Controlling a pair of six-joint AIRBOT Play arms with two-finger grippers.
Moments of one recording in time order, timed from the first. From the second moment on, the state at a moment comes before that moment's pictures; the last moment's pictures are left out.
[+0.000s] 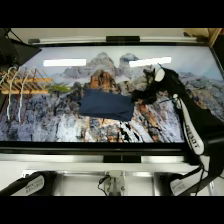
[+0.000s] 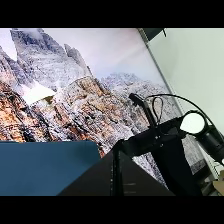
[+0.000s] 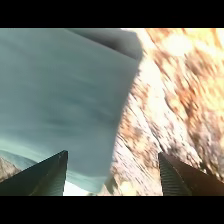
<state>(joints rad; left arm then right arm) 0.19 -1.15 1.55 0.49 -1.26 -1.26 0.17 -1.75 1.52 -1.20 1.27 1.61</state>
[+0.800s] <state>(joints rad) 0.19 -1.15 1.55 0.49 -1.26 -1.25 0.19 -1.80 1.58 -0.83 1.17 1.33</state>
